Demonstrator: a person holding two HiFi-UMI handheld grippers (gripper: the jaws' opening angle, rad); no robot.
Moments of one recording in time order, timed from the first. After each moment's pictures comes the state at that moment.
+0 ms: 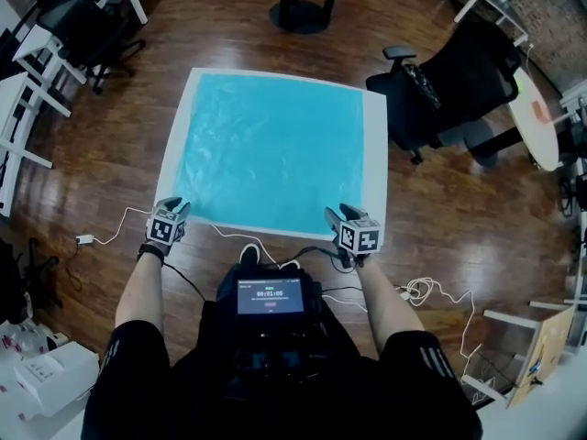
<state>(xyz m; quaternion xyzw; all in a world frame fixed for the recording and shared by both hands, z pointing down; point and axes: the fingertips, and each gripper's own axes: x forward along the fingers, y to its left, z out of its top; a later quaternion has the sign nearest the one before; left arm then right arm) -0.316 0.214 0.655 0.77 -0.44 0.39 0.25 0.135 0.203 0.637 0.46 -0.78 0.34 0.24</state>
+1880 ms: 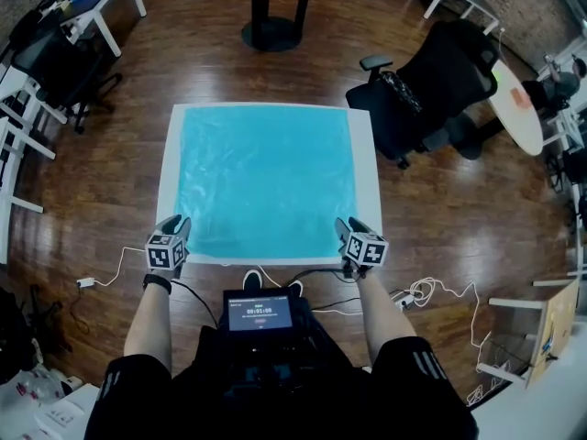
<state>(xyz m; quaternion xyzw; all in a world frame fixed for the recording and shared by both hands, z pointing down) -0.316 0.136 0.613 0.79 -0.49 0.27 0.26 0.179 0.170 0.634 0.58 -0.71 0.37 0.18</state>
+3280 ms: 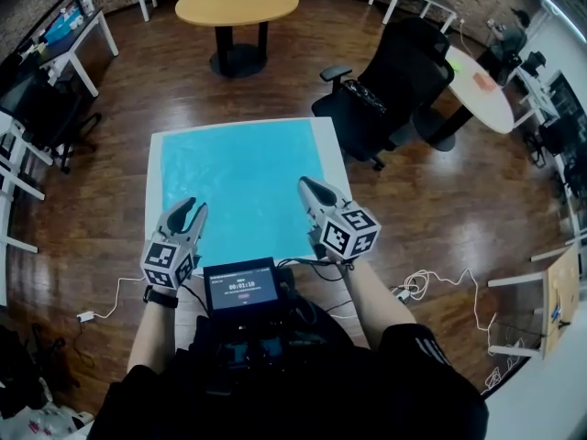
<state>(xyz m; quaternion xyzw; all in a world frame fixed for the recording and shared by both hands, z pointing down) -0.156 0.148 0.360 0.91 -0.40 0.11 0.07 0.078 0.137 0.330 0.50 -0.85 0.18 -0.02</state>
